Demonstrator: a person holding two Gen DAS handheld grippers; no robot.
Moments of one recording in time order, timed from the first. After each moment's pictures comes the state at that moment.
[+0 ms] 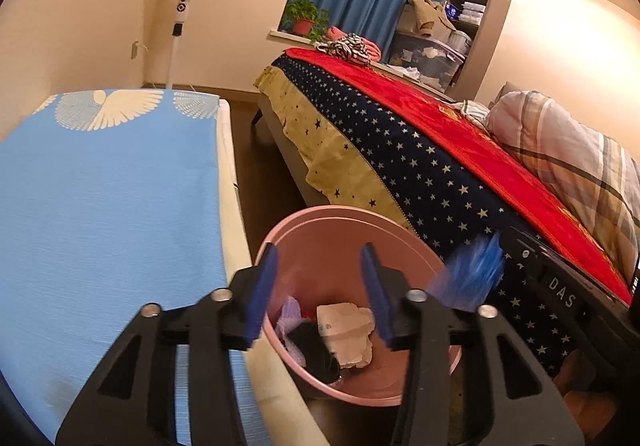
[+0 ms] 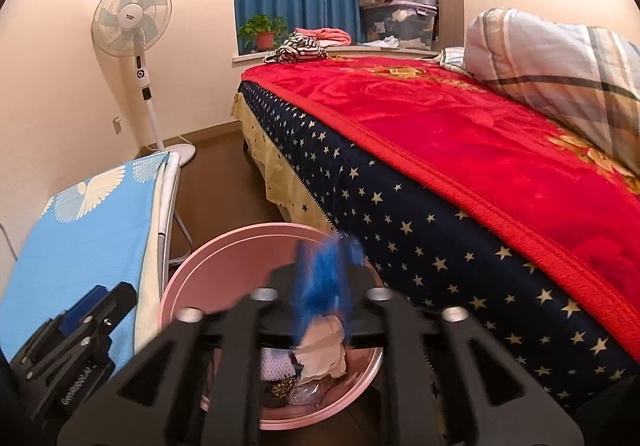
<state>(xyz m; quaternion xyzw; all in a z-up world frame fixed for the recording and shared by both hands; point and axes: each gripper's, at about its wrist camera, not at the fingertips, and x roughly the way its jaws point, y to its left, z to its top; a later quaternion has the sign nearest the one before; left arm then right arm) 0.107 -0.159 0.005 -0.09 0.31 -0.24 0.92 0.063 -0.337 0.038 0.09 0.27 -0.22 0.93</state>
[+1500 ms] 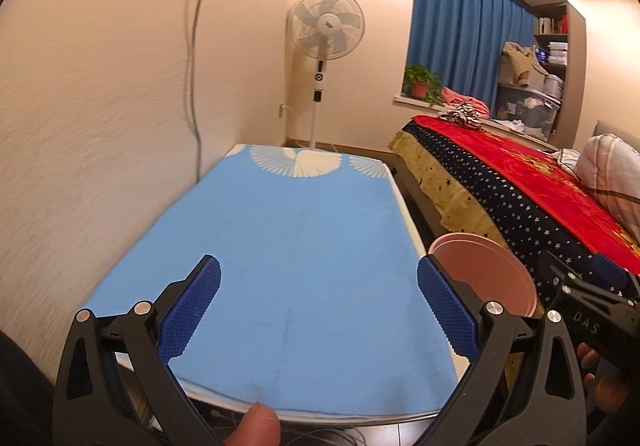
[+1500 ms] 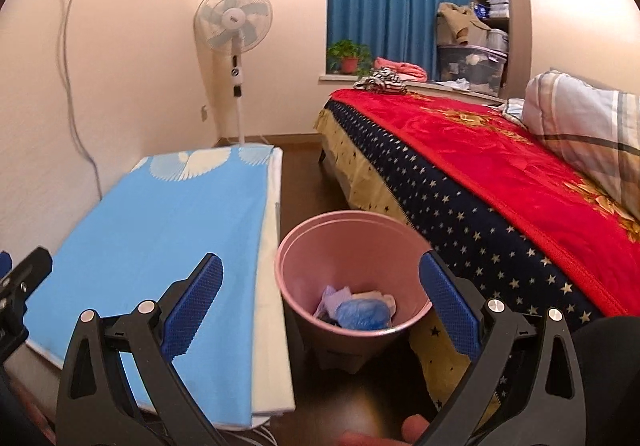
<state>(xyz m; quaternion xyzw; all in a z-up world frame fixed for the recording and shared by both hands) -0.059 -0.010 0.075 -0.06 0.23 0.01 0.97 -0.044 -0.218 0.072 0.02 0.24 -0.09 0.97</state>
